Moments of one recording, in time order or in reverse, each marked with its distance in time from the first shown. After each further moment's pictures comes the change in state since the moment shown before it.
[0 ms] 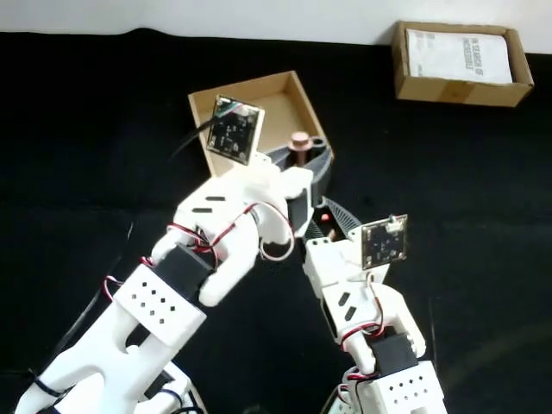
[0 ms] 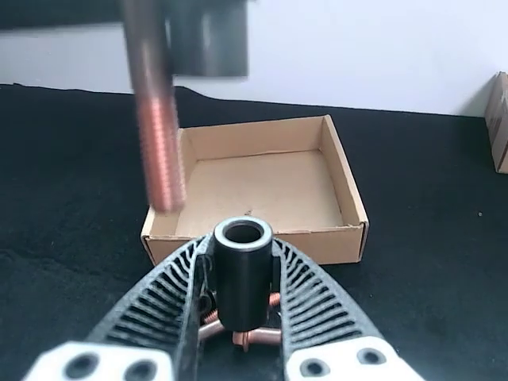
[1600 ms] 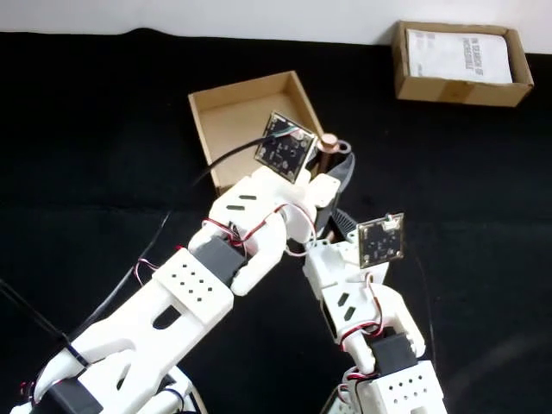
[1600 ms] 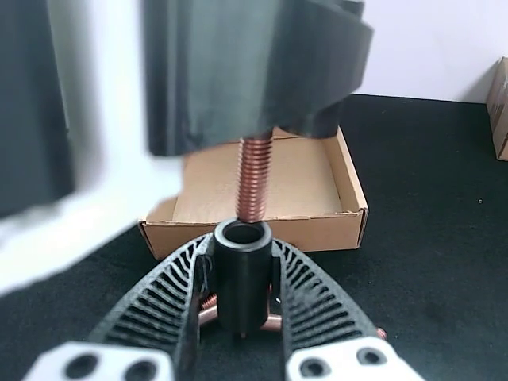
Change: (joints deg) left arm 1.8 12.1 2.8 -13.9 -10.5; right arm 0.0 0.1 0.0 1.5 0.4
